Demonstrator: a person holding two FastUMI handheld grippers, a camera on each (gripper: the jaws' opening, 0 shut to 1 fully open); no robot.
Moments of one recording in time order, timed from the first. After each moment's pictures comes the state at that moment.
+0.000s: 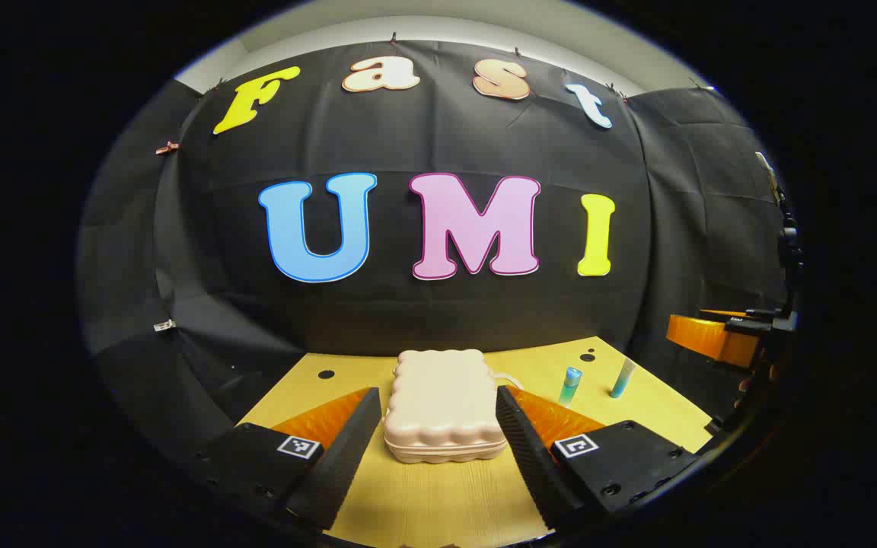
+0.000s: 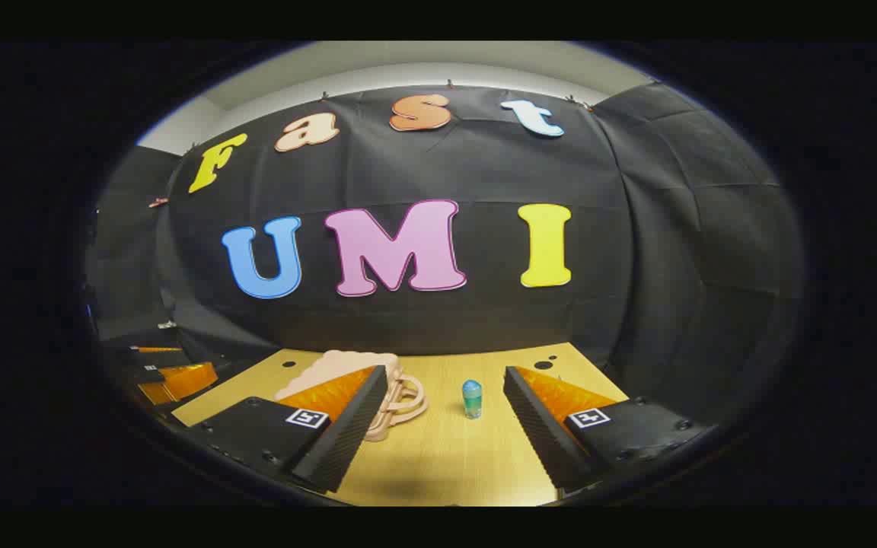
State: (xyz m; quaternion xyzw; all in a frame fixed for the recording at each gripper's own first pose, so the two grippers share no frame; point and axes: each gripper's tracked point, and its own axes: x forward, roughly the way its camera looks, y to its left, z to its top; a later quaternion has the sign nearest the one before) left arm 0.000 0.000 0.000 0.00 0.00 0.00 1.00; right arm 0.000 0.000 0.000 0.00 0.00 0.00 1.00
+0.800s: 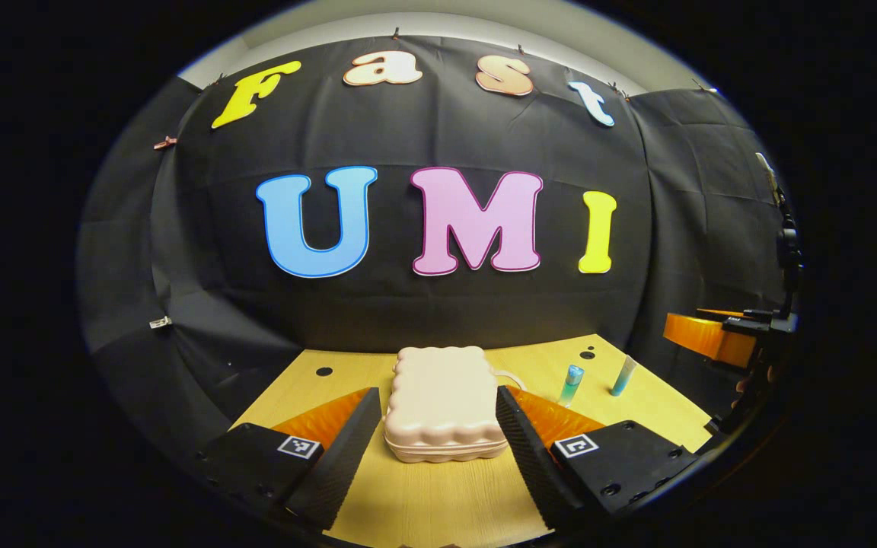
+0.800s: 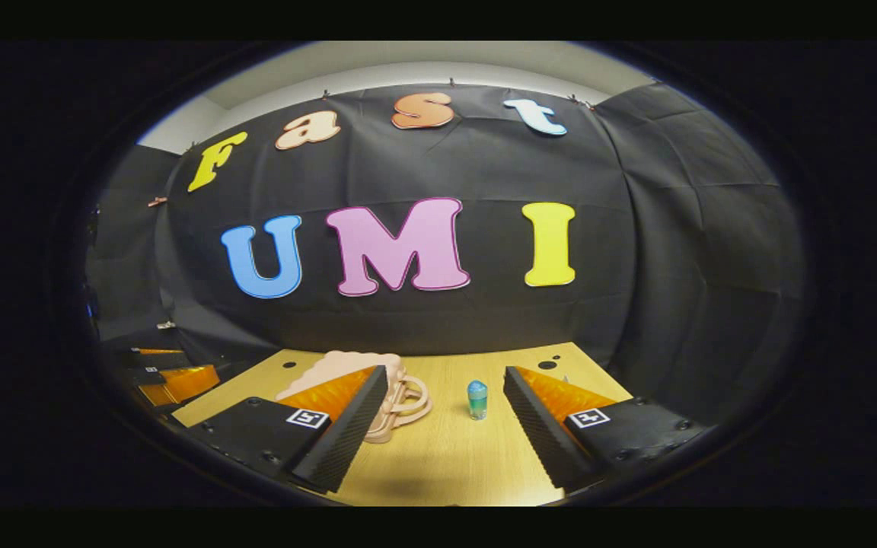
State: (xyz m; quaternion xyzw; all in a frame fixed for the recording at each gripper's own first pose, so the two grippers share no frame) left arm 0.007 0.009 -0.001 -0.01 0.01 -0.01 1.00; right arm 0.007 0.010 -0.004 0.00 0.00 0.00 1.00
